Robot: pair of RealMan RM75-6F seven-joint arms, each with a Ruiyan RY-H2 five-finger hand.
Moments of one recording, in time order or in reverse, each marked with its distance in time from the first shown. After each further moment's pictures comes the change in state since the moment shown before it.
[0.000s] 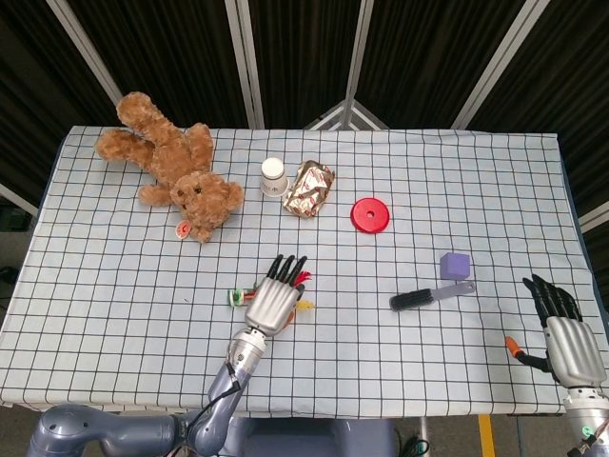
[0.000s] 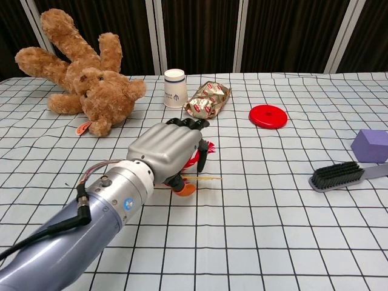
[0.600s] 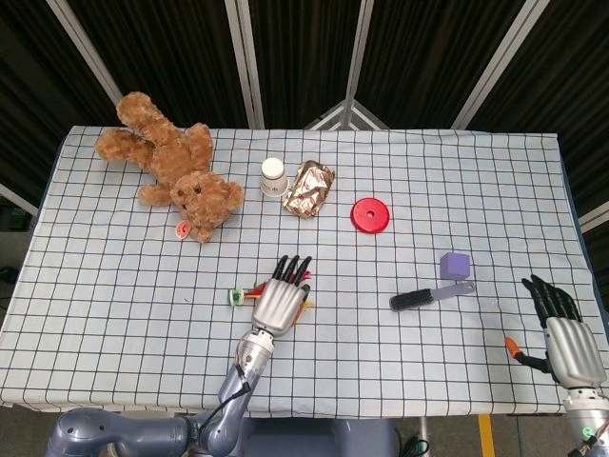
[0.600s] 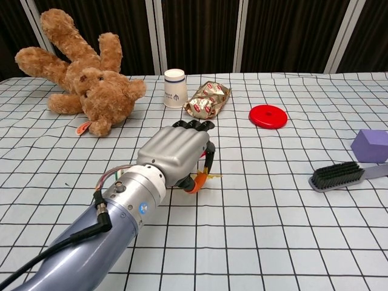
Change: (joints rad) left arm -0.012 -0.071 -0.019 0.073 0.005 0.016 -0.043; right arm -0.002 0.005 -0.004 -0.005 -0.007 0.004 0.008
